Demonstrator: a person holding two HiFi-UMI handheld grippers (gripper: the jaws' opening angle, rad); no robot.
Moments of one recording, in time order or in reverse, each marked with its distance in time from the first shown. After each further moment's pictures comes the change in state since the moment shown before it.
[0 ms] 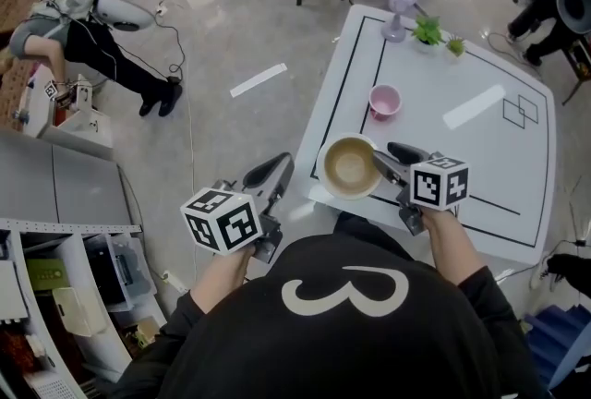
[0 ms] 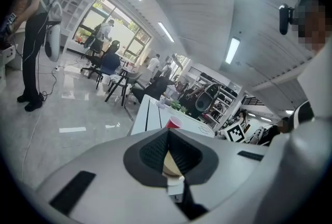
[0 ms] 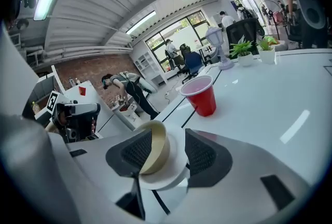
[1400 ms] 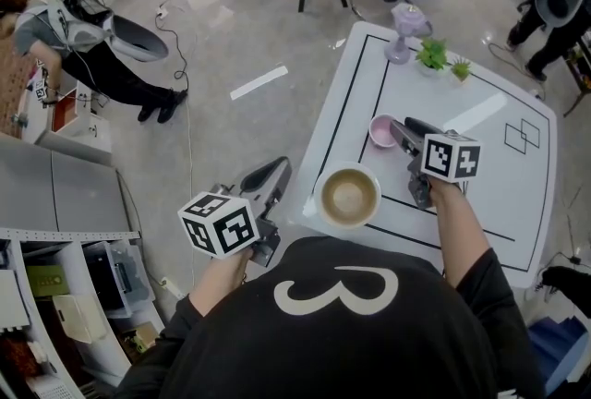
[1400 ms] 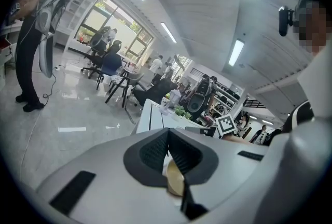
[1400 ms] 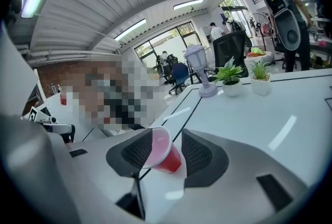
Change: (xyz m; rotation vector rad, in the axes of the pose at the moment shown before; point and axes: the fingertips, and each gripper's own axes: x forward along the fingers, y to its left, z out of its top) left arm 0.034 0.023 0.041 -0.024 -0.012 0.011; right arm 0.020 -0.080 0.112 0.014 -0.104 -0.147
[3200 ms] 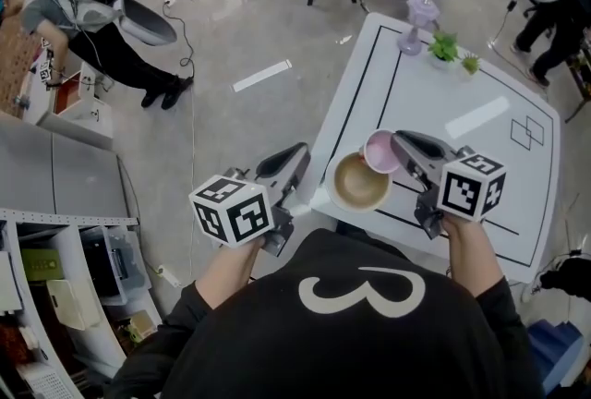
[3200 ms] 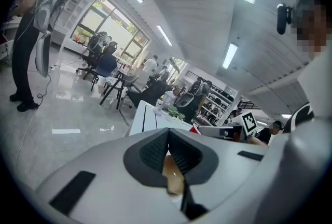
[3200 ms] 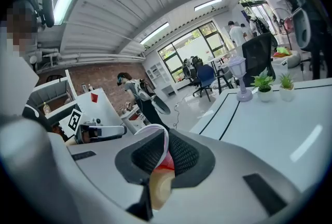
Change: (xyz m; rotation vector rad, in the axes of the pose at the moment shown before) left arm -0.014 -0.018 -0.004 0.013 -0.032 -0.060; right arm -0.063 0.125 -0.011 -0.082 -0.015 0.260
